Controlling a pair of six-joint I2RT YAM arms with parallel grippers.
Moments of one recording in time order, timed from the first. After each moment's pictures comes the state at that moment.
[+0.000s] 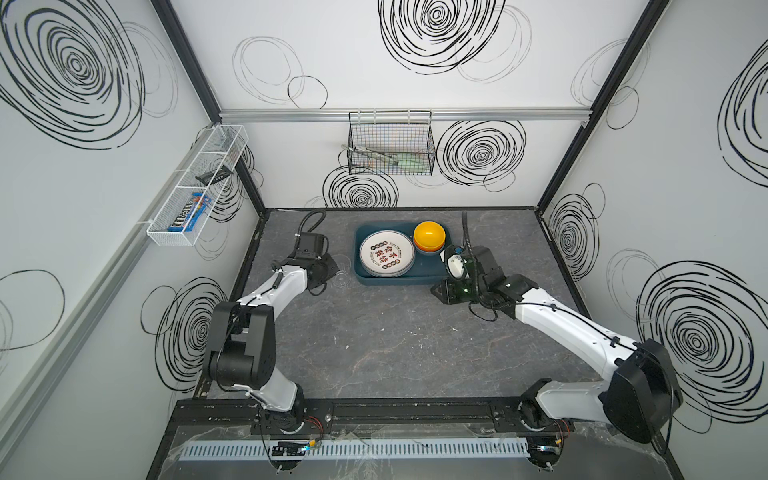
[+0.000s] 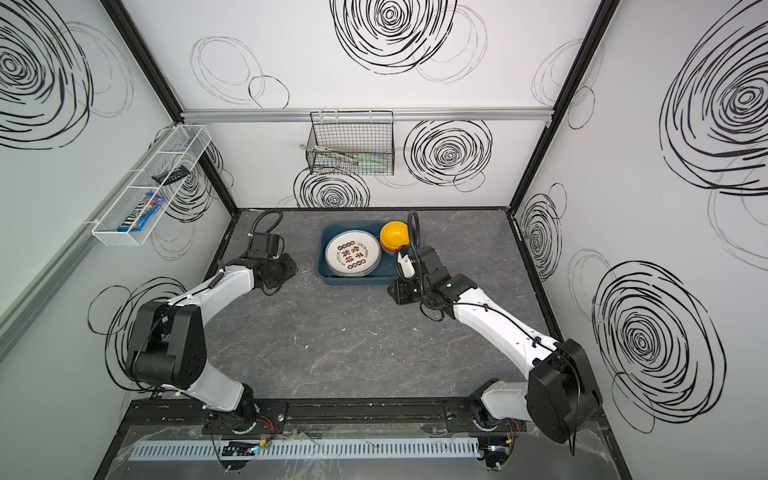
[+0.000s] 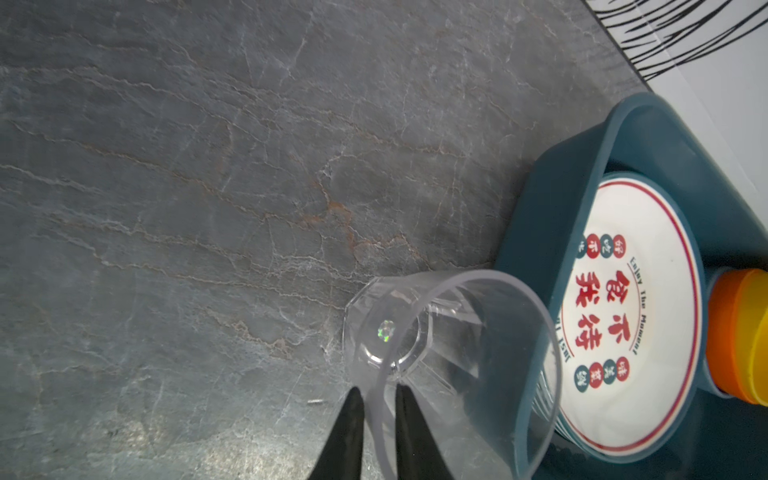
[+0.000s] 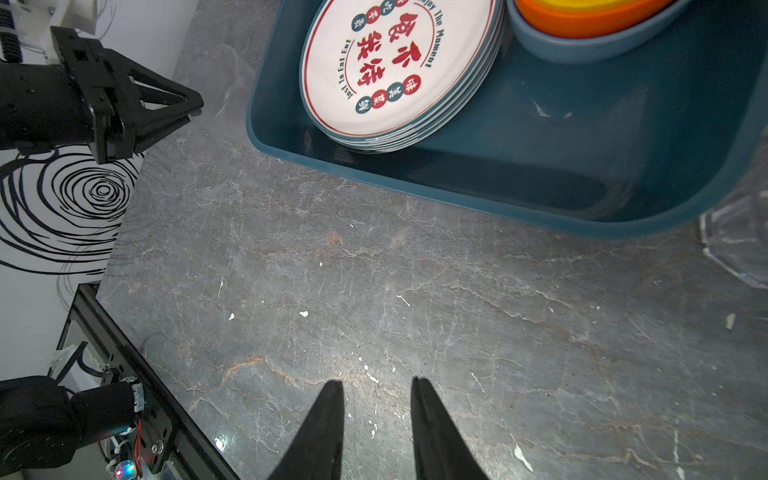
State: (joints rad) left arm -0.07 1.60 1.01 -0.38 0.02 -0.70; right arm 0.61 1.30 0.95 -0.46 -0.24 0.39
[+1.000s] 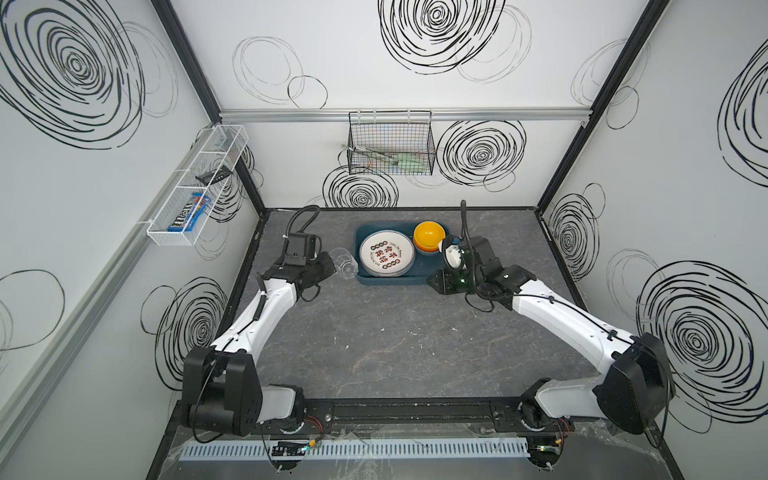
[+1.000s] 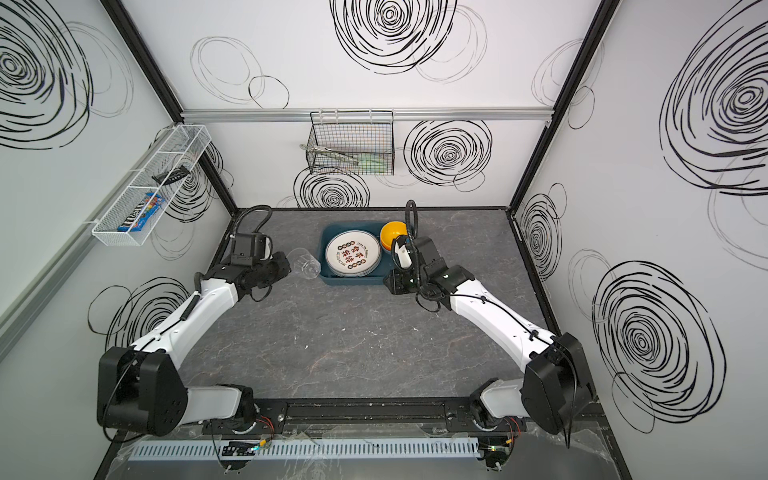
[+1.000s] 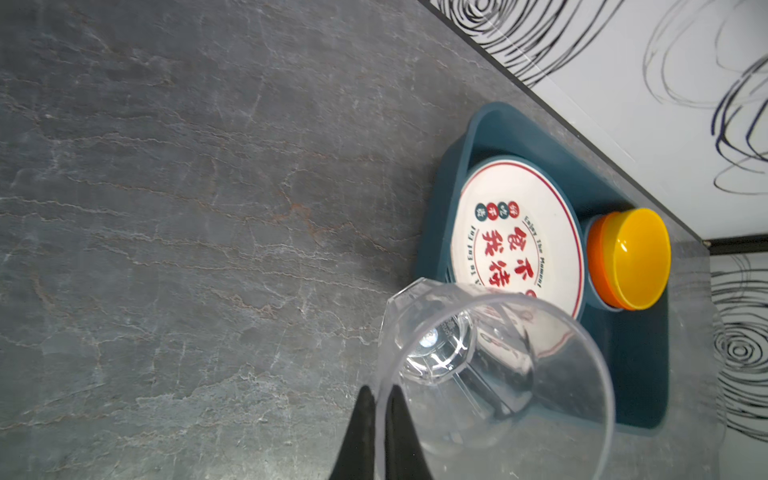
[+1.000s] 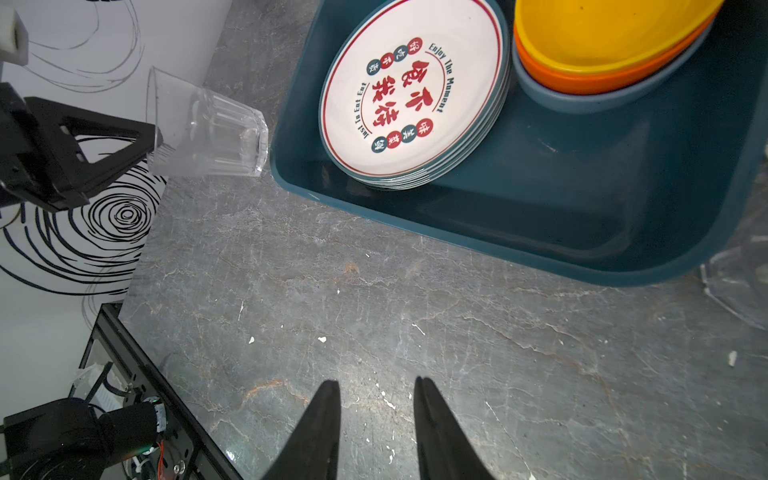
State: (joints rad) left arm -0.13 1.33 0.98 -0.48 0.09 -0.59; right arm 0.61 1.36 1.07 -0.48 -0.24 0.41
